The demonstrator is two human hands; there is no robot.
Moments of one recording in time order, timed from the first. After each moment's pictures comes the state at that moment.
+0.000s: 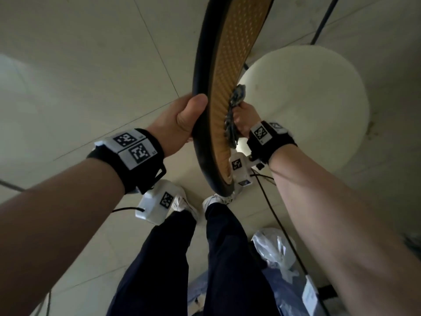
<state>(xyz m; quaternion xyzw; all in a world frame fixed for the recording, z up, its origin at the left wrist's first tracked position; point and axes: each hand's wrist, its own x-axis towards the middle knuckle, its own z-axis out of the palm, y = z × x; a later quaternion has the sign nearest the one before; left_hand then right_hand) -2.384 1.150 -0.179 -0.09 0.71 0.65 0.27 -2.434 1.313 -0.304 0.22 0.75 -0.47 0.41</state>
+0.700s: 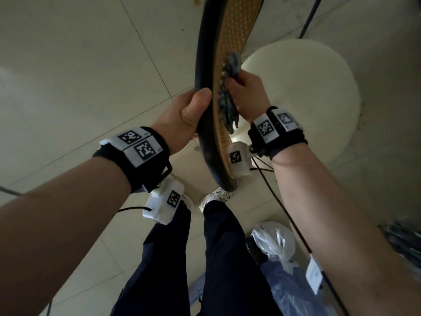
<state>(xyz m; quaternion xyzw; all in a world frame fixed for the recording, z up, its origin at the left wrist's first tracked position) -2.383 1.150 -0.174 -0.07 0.71 0.65 0.27 -2.445 1.303 -0.248 0.15 0.79 -0.56 0.22</state>
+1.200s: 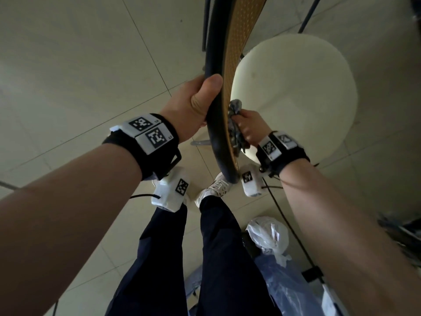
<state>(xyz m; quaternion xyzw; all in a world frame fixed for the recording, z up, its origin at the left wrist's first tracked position) -2.386 1.146 -0.184 -0.07 0.73 0.63 0.27 -2.383 1.323 -0.283 0.20 0.75 -0.50 0.38</state>
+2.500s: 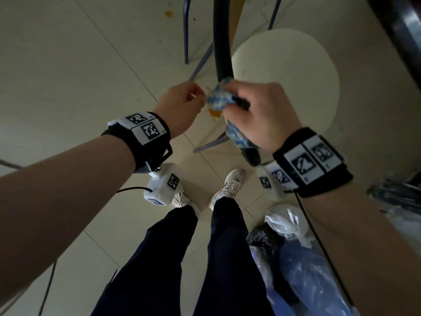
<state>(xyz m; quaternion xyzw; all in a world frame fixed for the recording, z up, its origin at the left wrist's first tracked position) -2.396 1.087 -0.190 -0.03 0.84 0.46 0.30 -2.349 1.263 -0.123 -0.06 0.93 -0.35 0.06</state>
